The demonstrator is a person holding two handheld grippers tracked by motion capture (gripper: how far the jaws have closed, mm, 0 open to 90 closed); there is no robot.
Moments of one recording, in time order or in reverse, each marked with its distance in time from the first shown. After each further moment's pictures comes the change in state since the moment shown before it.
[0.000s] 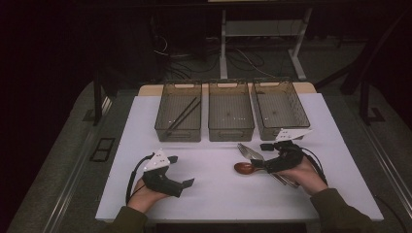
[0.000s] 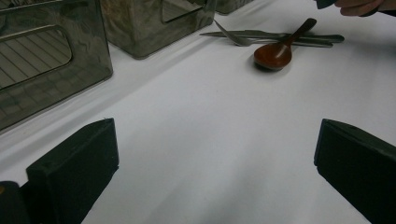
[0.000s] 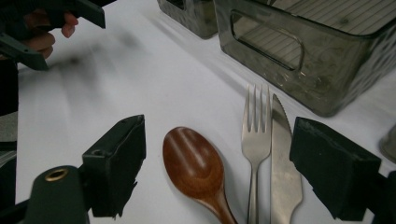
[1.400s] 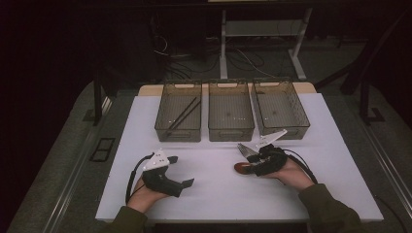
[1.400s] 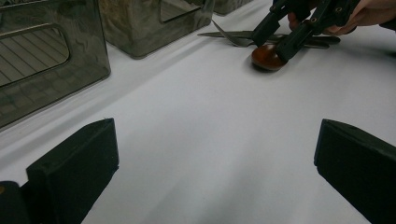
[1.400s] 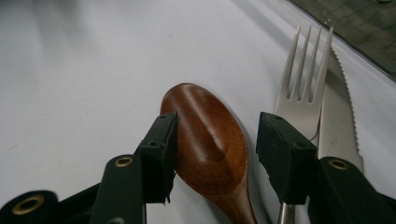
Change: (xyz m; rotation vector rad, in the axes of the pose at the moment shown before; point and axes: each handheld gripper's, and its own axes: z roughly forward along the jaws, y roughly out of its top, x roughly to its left) left arm 0.001 0.000 0.000 -0.002 -0.015 -0.005; right arm 0.003 -0.004 0.045 0.241 0.033 -0.073
